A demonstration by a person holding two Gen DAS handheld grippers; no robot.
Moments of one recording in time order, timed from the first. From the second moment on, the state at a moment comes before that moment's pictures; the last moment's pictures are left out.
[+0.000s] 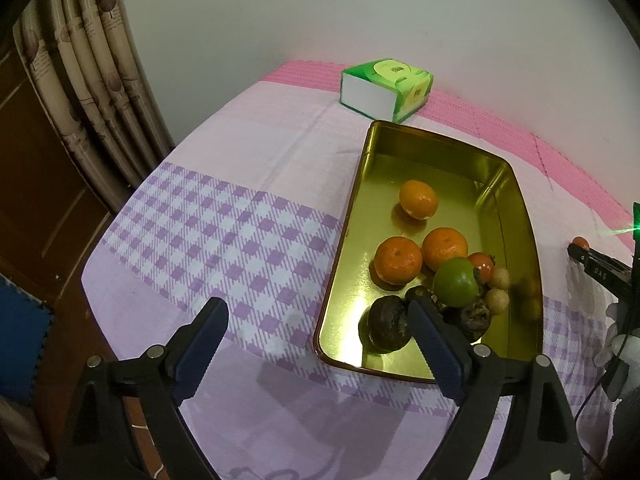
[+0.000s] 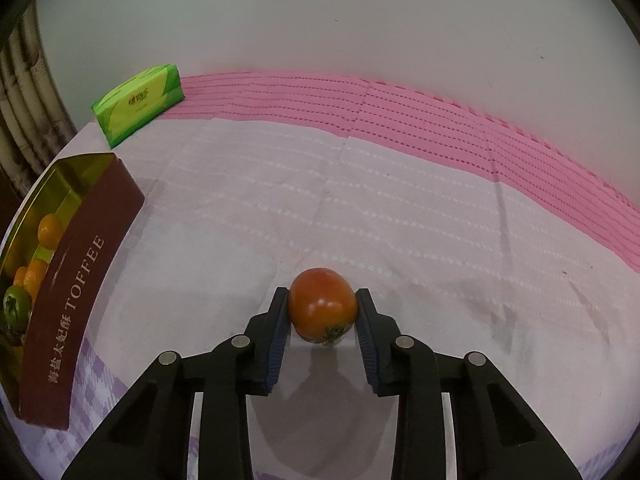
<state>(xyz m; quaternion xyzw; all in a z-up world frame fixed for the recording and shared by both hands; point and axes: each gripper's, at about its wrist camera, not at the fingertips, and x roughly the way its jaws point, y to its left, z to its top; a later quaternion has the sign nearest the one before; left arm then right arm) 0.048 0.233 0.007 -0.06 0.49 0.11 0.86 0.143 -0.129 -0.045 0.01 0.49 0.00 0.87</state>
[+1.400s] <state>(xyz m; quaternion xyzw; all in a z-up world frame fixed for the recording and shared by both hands) 0.022 0.247 0.028 -0.09 0.49 0.12 0.86 0.080 0.018 0.028 -0.01 0.45 0.19 0.87</state>
